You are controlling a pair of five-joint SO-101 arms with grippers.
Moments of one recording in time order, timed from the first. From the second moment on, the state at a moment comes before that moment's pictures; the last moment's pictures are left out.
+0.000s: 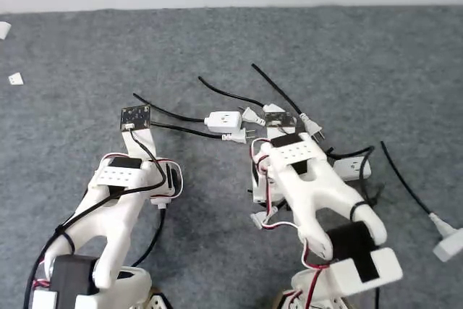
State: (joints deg) left arm 1.1 -11.7 56.6 46.4 18.6; right arm -19.3 1.1 38.0 65.1 -15.8
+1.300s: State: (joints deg) left arm 1.1 -11.7 56.6 46.4 18.5; right arm -27.1 -10.6 32.4 75.2 19.9
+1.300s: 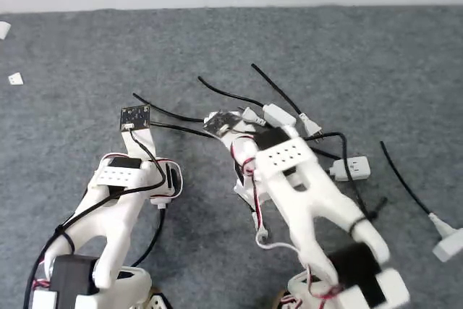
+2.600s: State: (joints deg) left arm -10.5 -41.5 71.1 53.8 3.9; right arm -25.1 -33.8 61.9 59.0 8.9
